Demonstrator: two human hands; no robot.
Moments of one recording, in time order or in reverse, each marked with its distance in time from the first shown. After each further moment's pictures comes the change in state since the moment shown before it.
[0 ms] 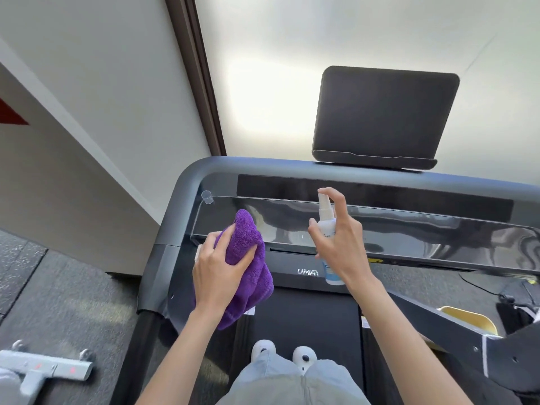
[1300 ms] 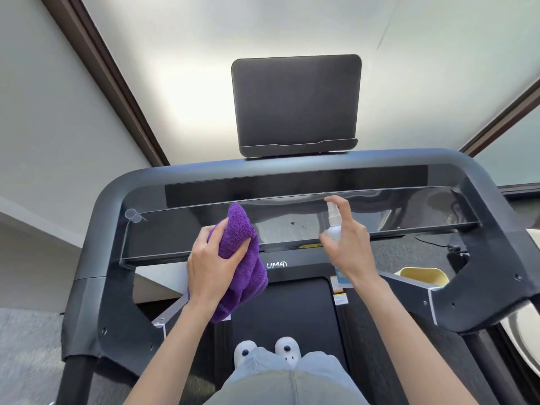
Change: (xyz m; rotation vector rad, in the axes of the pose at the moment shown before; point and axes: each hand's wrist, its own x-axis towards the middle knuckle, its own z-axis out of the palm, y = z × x) left_hand 0.003 0.065 0.066 -0.083 -0.139 0.155; right_hand -0.030 0.066 -0.095 -0.239 0.126 0.226
